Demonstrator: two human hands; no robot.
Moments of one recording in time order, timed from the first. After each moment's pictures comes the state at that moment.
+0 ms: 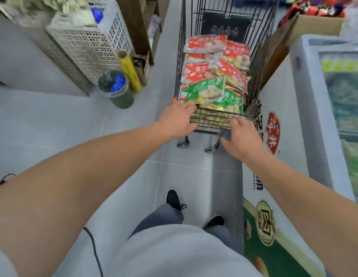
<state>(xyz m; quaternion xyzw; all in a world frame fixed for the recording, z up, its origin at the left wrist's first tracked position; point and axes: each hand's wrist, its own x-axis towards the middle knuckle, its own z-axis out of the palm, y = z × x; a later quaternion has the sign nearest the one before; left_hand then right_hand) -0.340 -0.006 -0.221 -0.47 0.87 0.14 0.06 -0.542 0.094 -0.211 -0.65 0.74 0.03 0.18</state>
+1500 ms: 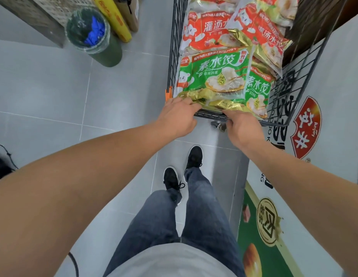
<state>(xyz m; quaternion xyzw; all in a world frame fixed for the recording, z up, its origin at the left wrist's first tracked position) -0.370 -0.122 -0.368 -0.47 0.85 0.21 0.15 -0.570 -0.059 -0.365 -0.63 0.72 0.03 0.29</state>
